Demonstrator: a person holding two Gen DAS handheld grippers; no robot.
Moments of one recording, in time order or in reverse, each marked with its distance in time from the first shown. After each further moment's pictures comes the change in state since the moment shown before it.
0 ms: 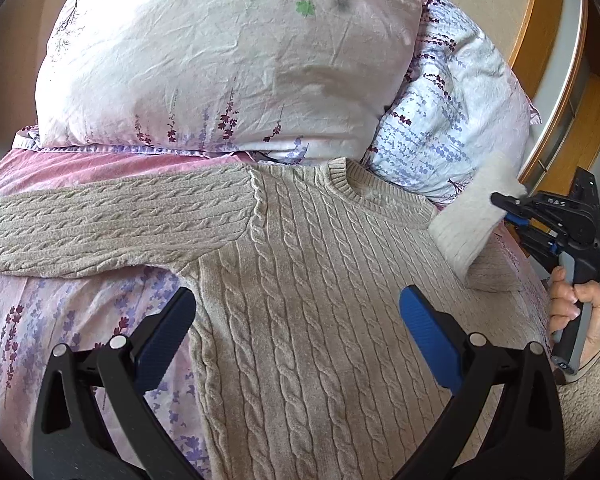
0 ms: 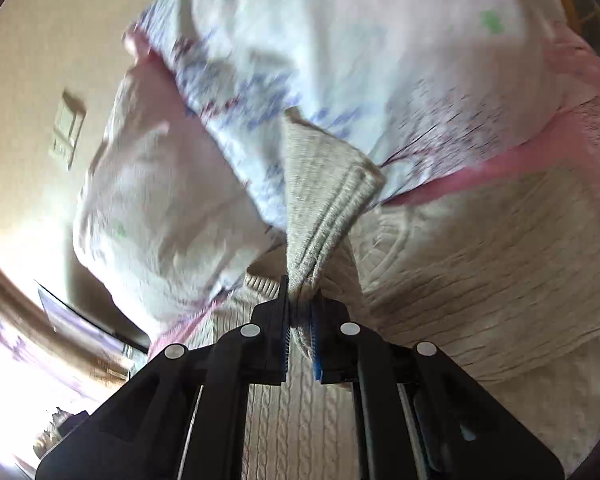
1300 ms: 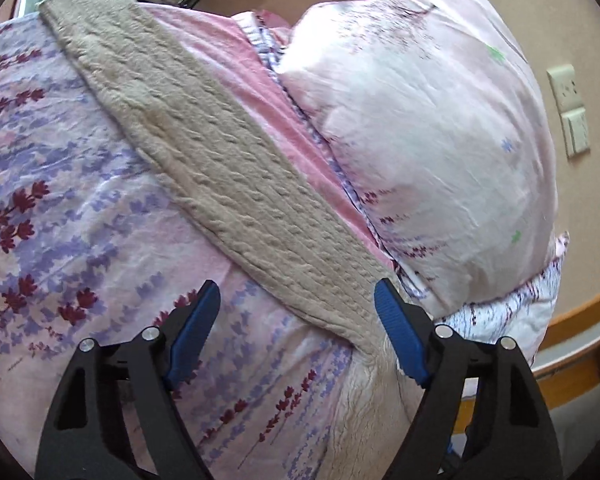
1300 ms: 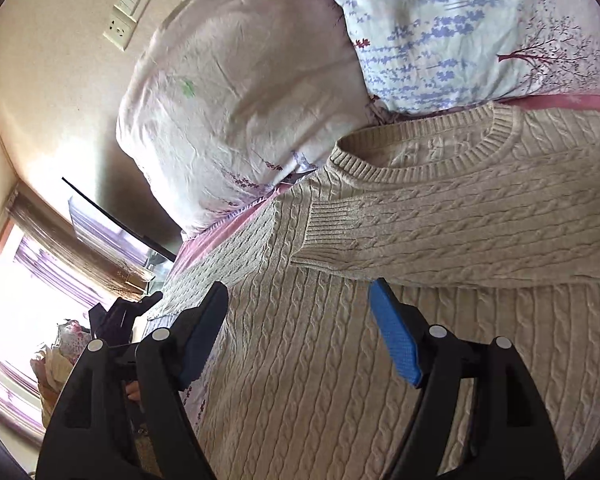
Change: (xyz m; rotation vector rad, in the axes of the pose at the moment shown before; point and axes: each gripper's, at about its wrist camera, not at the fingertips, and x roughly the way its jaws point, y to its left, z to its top) left arm -0.043 0.209 -0.016 -0.868 -0.114 -0.005; right arm 0.008 0.059 -0.068 -0.144 0.206 0.138
